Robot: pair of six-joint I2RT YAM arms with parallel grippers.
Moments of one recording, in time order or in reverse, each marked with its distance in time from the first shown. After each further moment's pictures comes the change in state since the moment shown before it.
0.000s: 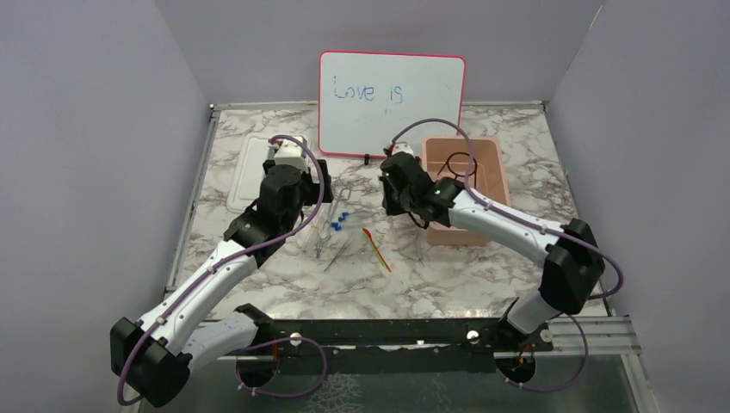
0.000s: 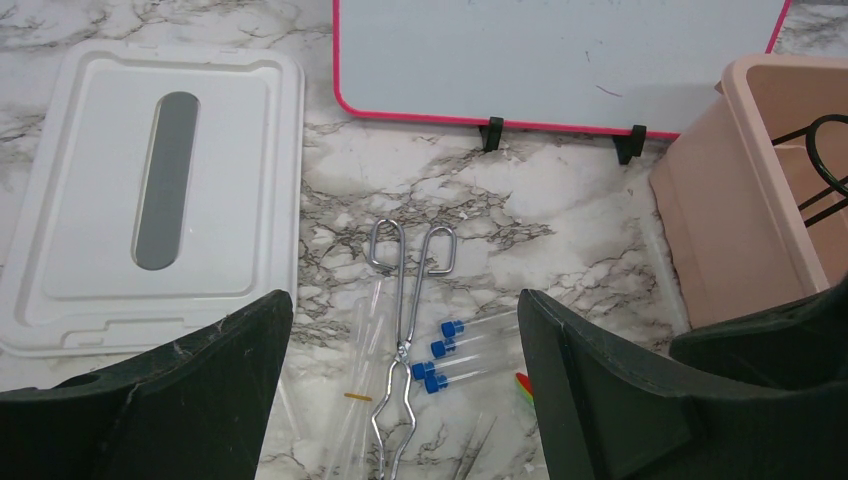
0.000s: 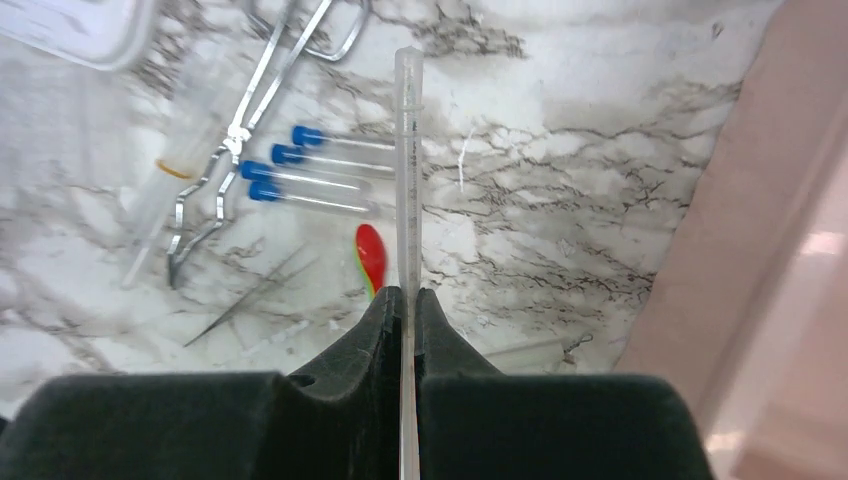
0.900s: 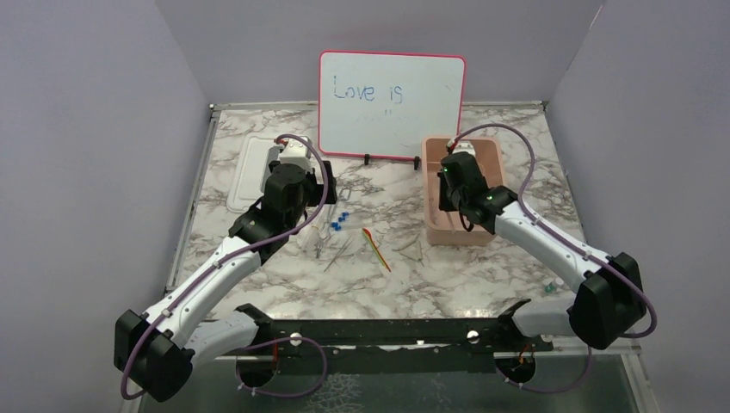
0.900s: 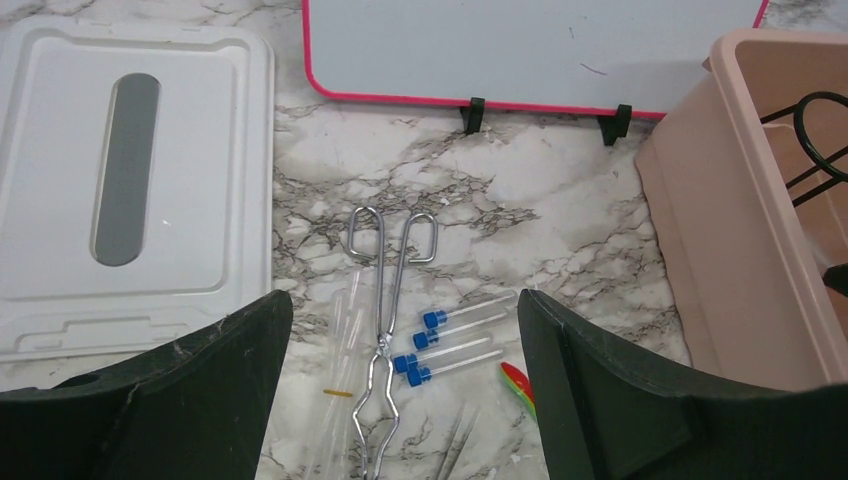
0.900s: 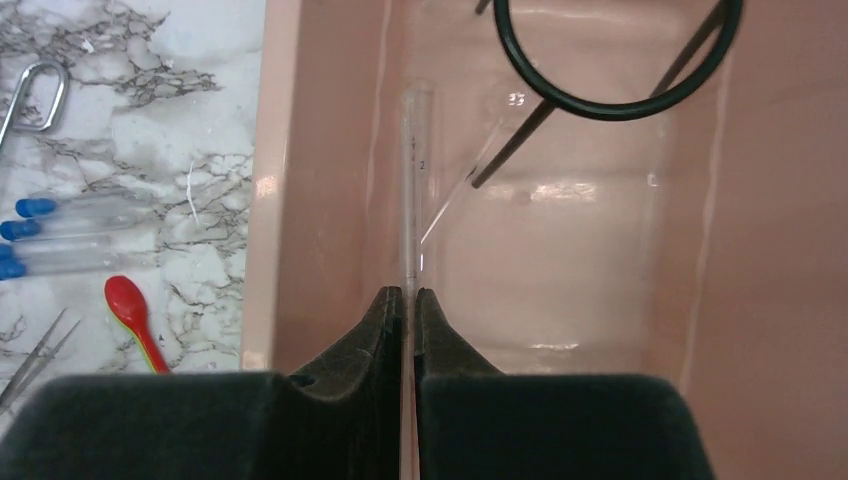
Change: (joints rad) left arm 0.001 0.036 -0.007 0.017 0.045 -0.019; right arm -0.286 -0.332 -0.257 0.019 0.086 -0.126
